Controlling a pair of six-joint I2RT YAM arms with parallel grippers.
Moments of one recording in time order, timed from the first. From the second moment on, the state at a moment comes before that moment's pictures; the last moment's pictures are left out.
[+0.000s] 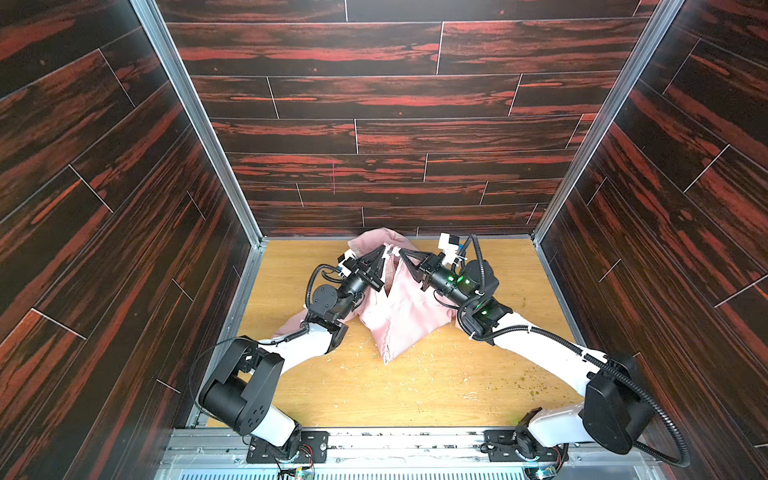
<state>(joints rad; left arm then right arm) -0.49 1.54 0.75 1.25 0.22 -2.08 0.70 1.43 1.00 0.59 -0.25 1.46</state>
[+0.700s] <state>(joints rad) -0.49 1.51 0.72 1.25 0.20 -2.08 0.70 1.44 1.03 0.57 -0.20 1.46</state>
